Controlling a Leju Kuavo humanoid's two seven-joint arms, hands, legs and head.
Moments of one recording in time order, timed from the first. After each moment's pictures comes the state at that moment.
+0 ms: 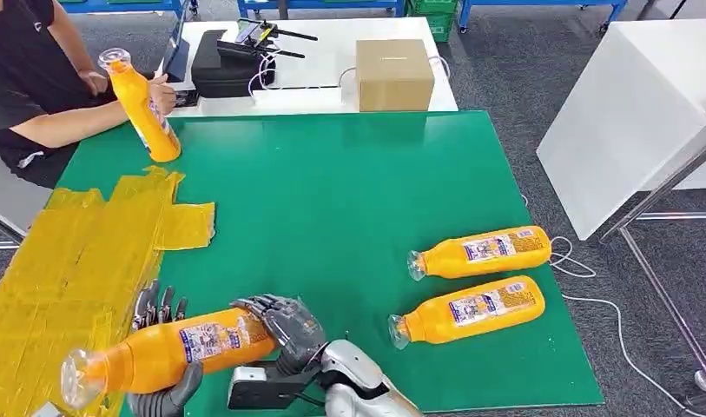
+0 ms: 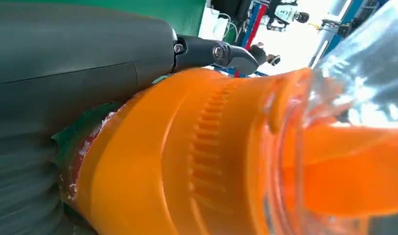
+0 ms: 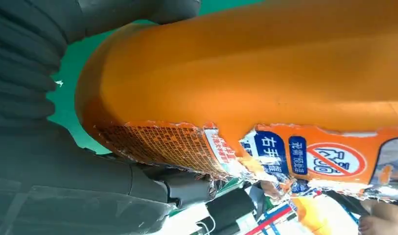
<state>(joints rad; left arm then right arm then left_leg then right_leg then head) 0.31 -0.36 0.17 -1.60 0.10 -0.50 -0.70 -0.32 0.33 0.89 -0.80 0.65 -0.25 -0.27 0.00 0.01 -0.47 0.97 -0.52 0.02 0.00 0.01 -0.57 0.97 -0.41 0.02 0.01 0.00</state>
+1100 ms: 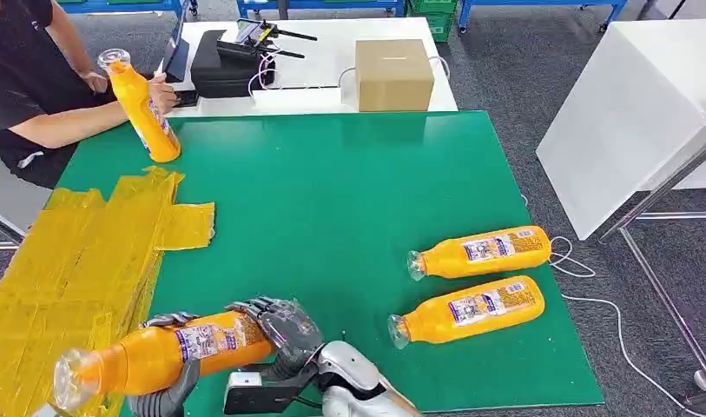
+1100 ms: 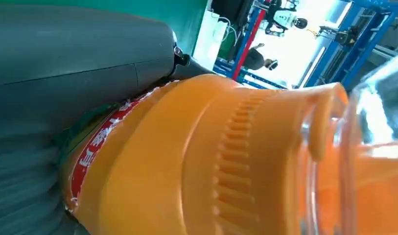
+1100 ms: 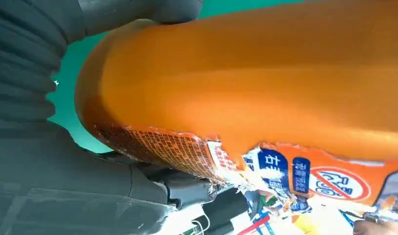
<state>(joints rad) 0.31 -0.36 0.17 -1.59 0.14 -0.49 -0.70 -0.33 0.33 0.93 -0.78 0.65 -0.30 -0.27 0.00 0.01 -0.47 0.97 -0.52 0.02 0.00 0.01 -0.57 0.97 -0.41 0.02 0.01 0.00</state>
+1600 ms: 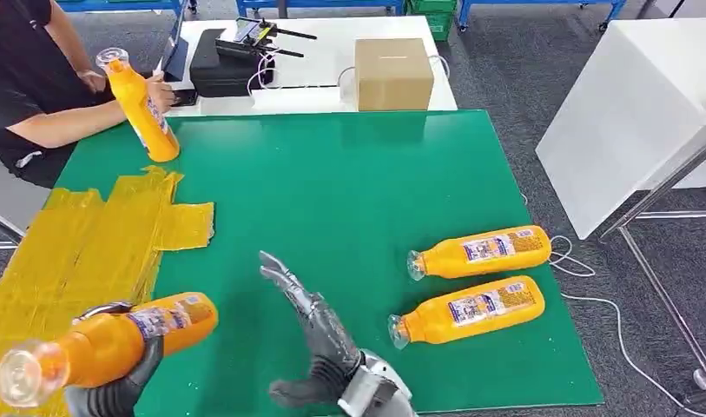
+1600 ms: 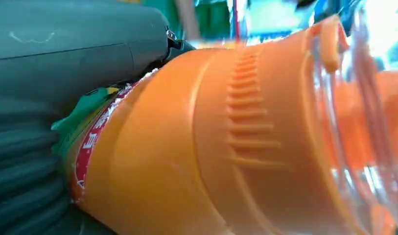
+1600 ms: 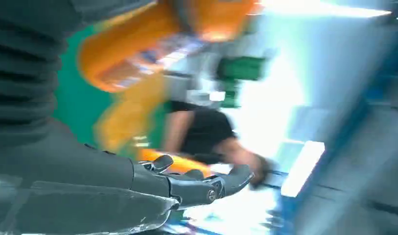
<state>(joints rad) 0.37 -0.34 0.20 -1.86 -0.11 -0.06 -0.70 -0.08 0.19 0.78 -1.49 0.03 0.09 -0.59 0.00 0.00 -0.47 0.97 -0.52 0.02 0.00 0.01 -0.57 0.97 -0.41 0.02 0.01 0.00</state>
